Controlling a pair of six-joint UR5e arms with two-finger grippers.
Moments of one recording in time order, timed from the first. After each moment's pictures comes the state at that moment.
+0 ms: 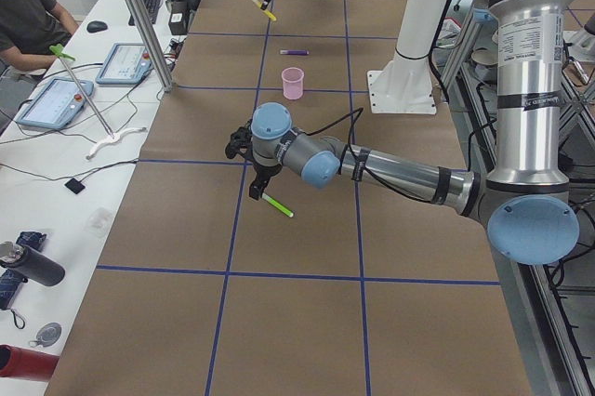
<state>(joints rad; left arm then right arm) -1.26 -1.51 -1.86 -1.95 -2.40 -0.24 0.84 -1.31 1.82 -0.82 1.81 1.29</state>
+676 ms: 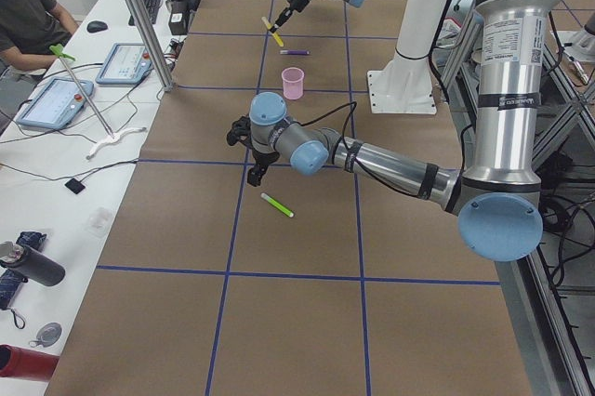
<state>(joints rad) -1.18 -1.56 -1.85 -1.95 -2.33 -0.26 0.43 -1.12 1.88 -1.02 1.17 1.36</state>
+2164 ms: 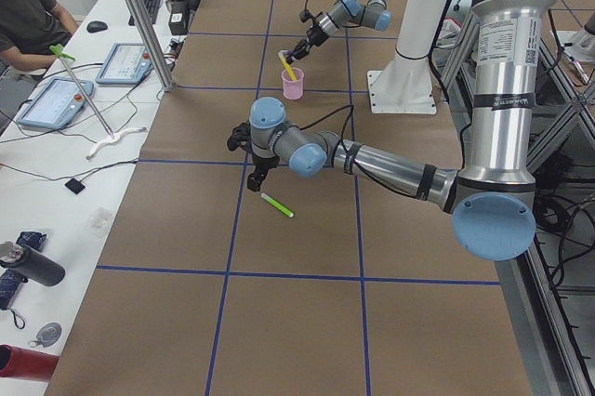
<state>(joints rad) -1.13 -1.57 -1.81 -1.95 -2.27 -0.25 0.25 -0.99 1.73 -1.07 0.96 1.34</state>
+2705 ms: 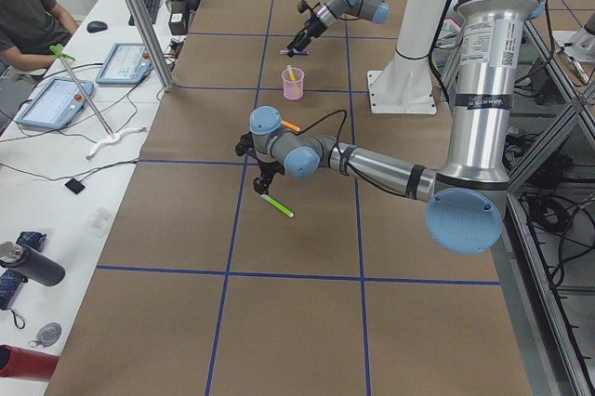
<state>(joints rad) -1.00 -1.63 -1.70 -1.93 -2.26 -0.17 0.31 -1.04 1.83 -1.08 1.07 1.32</state>
